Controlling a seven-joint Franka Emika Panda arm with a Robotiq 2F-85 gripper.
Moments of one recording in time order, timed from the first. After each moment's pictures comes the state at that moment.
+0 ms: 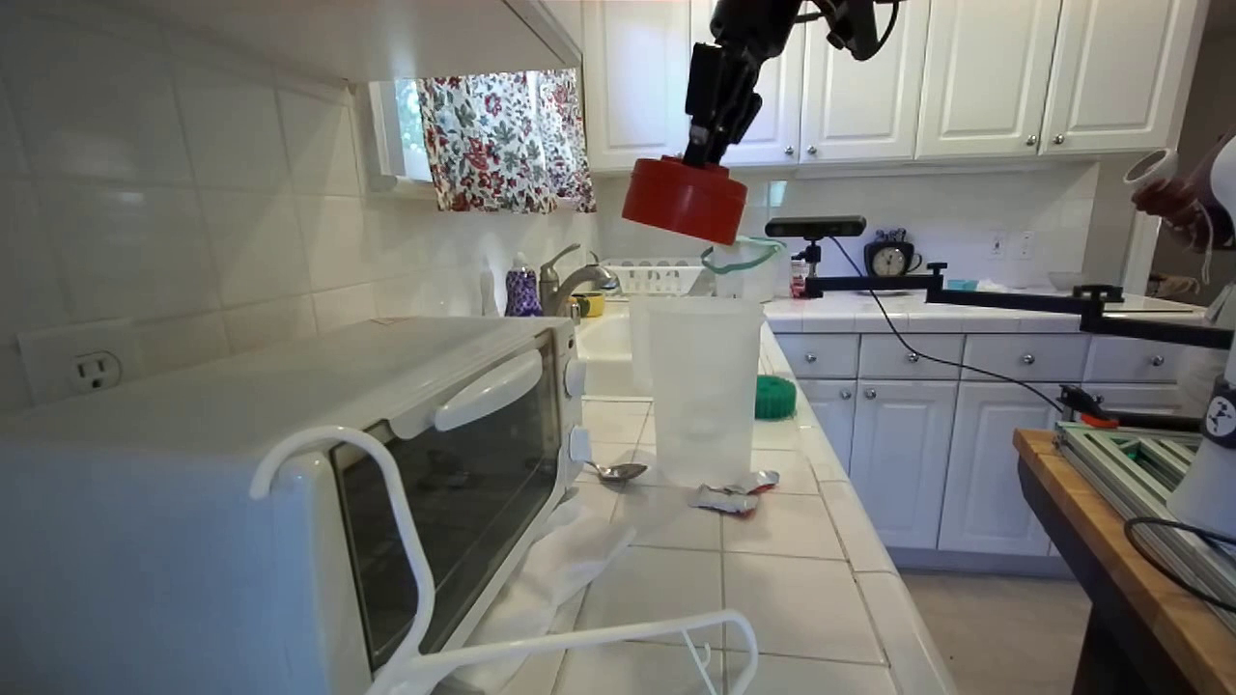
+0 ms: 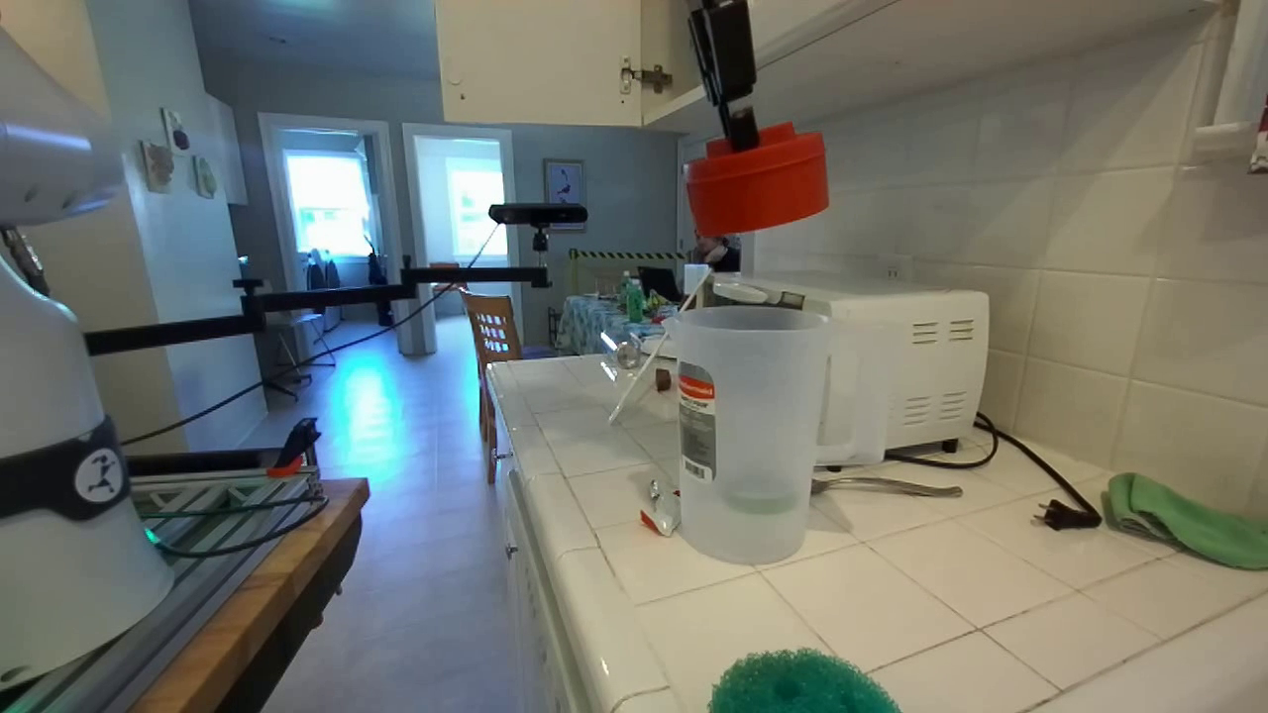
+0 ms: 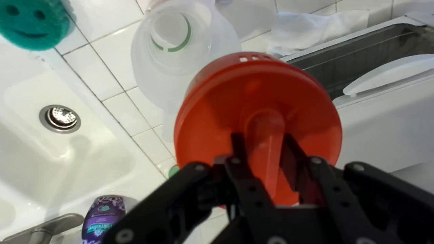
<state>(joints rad) 0.03 -0.34 0.04 -2.32 0.11 2.36 0.19</state>
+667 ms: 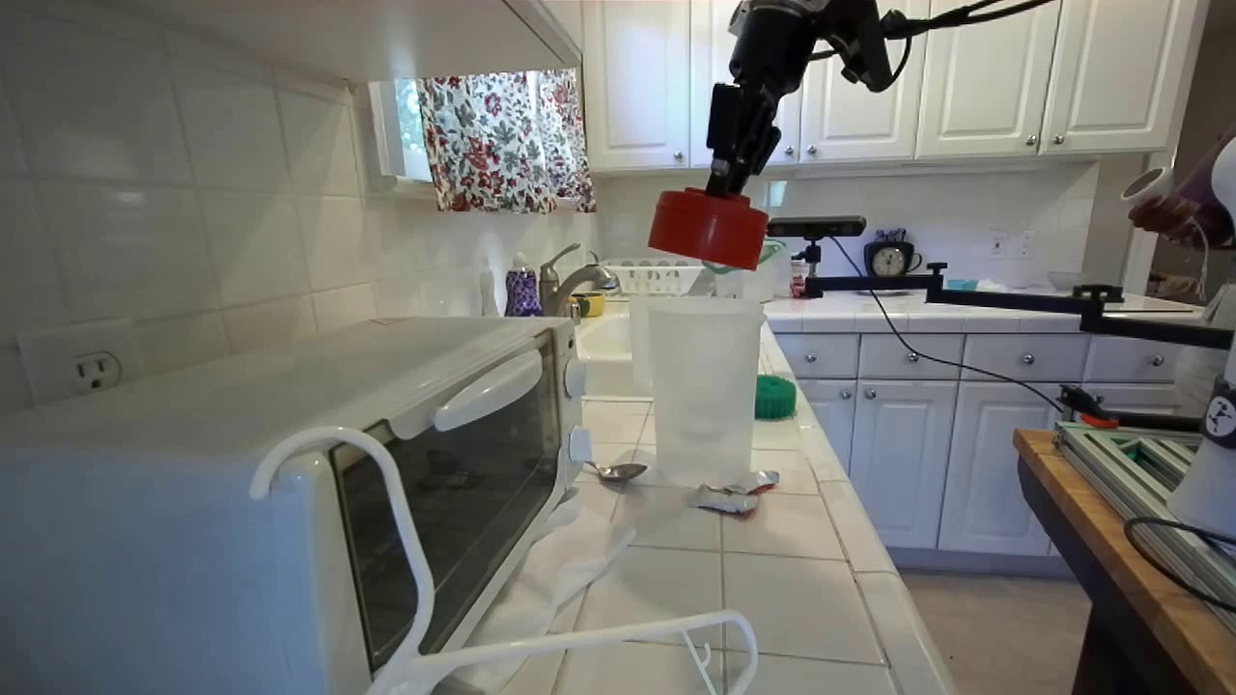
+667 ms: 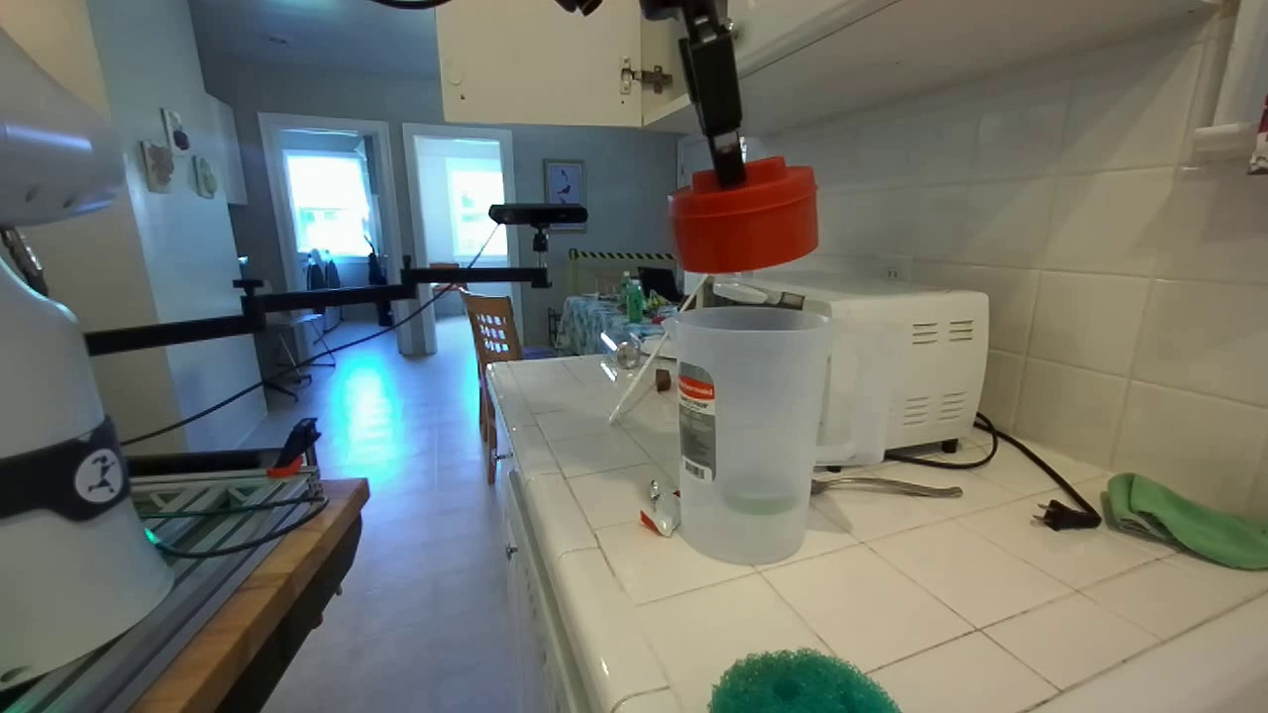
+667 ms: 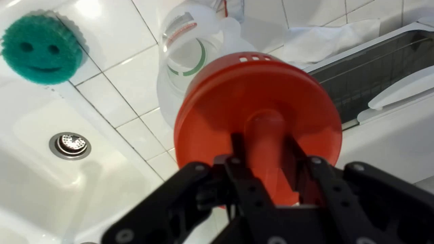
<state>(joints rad) 0.02 -0.35 -0.01 -2.40 0.16 2.38 0.16</state>
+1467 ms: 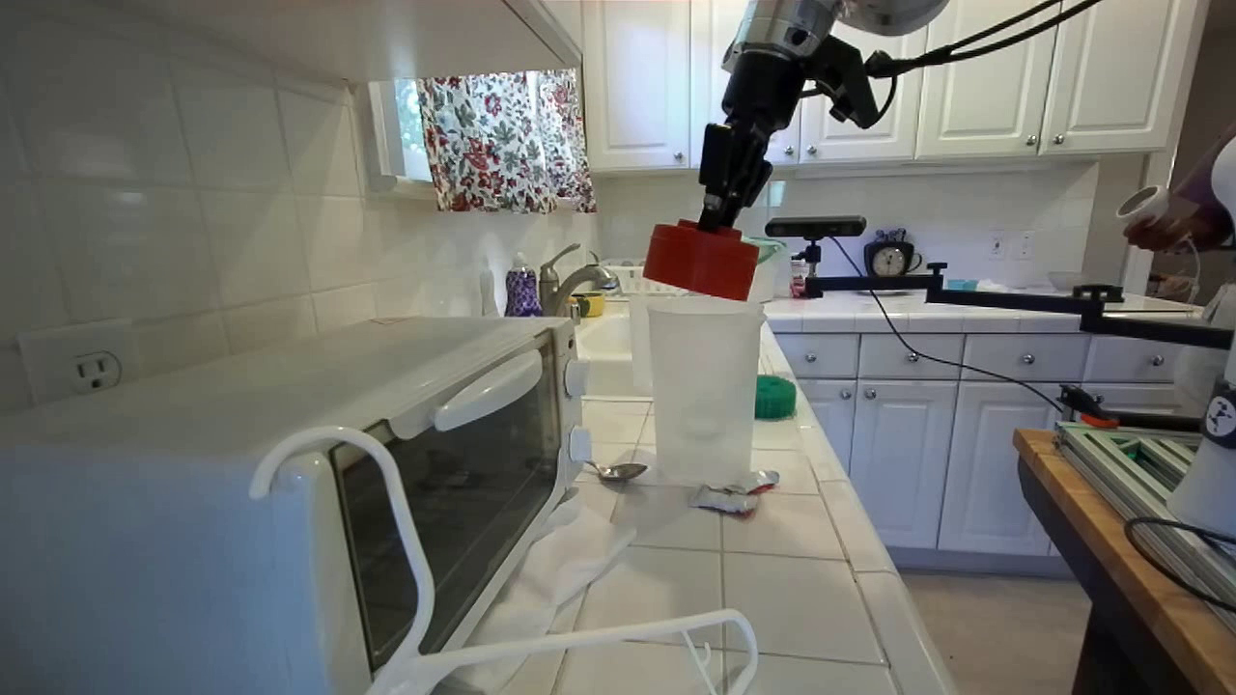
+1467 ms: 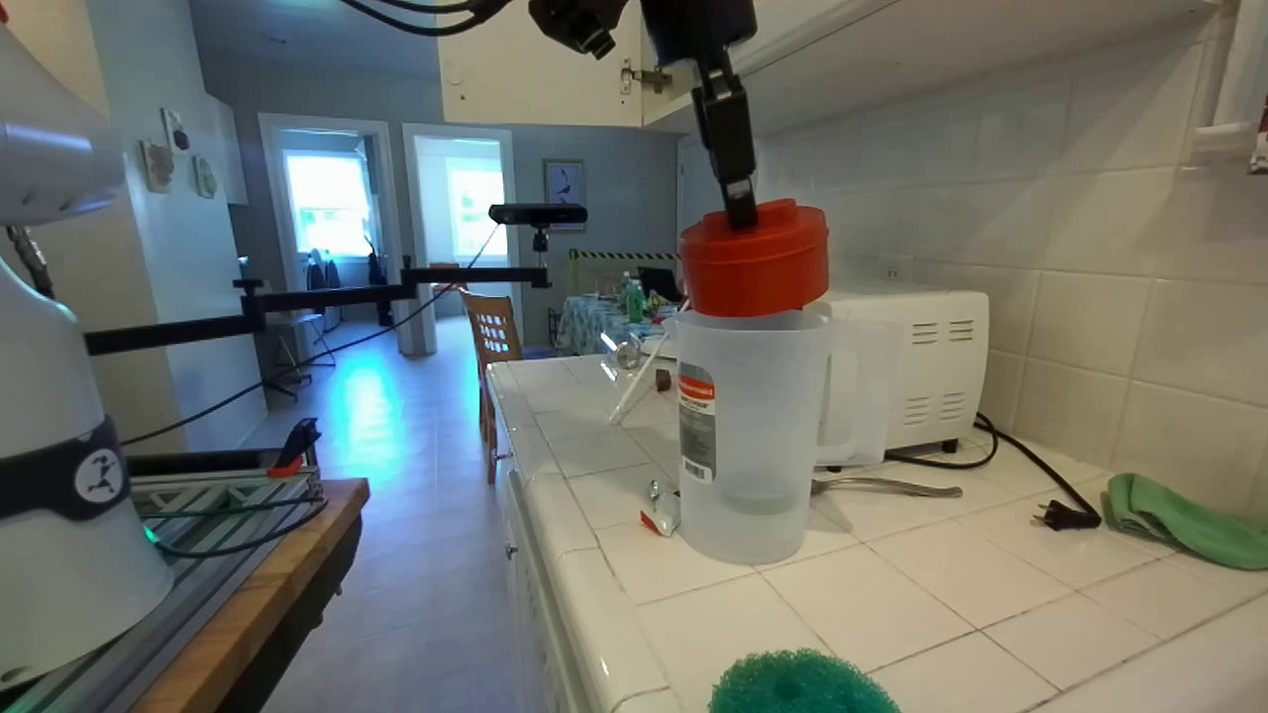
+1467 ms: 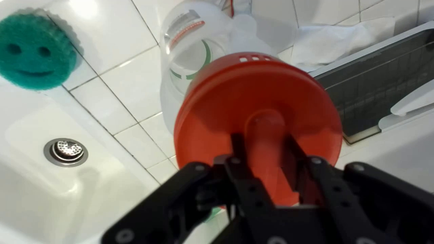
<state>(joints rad) 0.02 -0.29 -0.03 -2.43 0.19 2.47 0.12</state>
